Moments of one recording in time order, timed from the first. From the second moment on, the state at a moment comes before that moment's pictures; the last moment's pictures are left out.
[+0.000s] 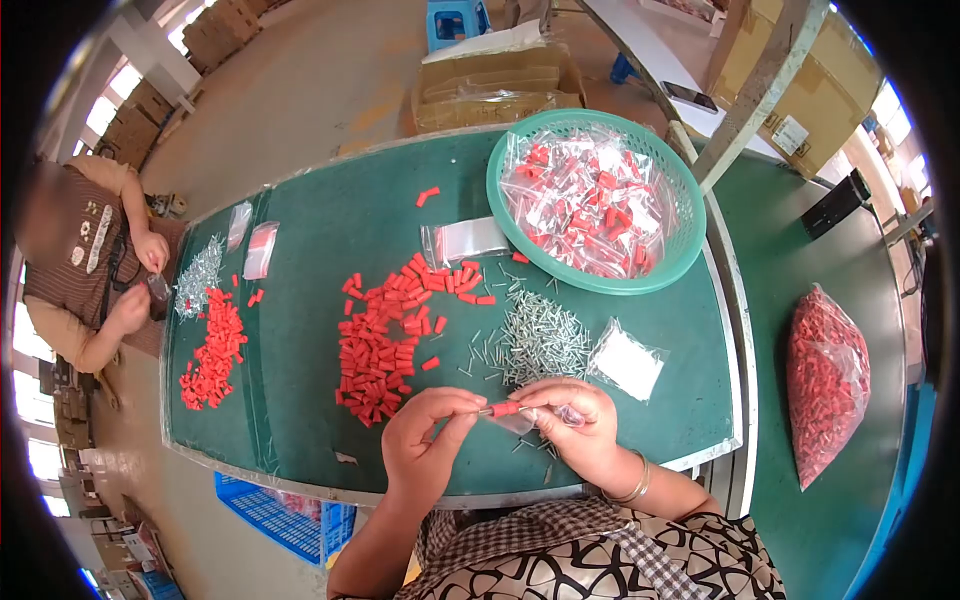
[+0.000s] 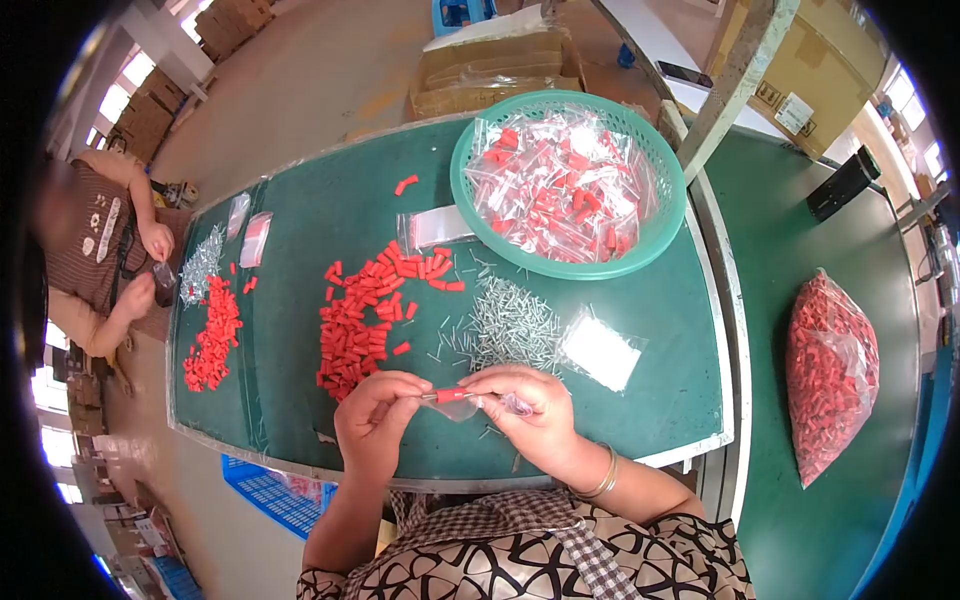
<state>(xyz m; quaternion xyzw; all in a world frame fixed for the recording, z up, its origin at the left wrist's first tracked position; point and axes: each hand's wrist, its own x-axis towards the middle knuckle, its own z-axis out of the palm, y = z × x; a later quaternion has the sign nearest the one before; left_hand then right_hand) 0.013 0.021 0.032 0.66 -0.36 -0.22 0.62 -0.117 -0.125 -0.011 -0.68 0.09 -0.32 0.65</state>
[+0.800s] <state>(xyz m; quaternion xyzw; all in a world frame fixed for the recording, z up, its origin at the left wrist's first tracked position) -0.006 -0.003 0.013 0.71 -0.31 -0.25 0.58 -0.079 -0.130 -0.015 -0.15 0.09 -0.12 0.98</state>
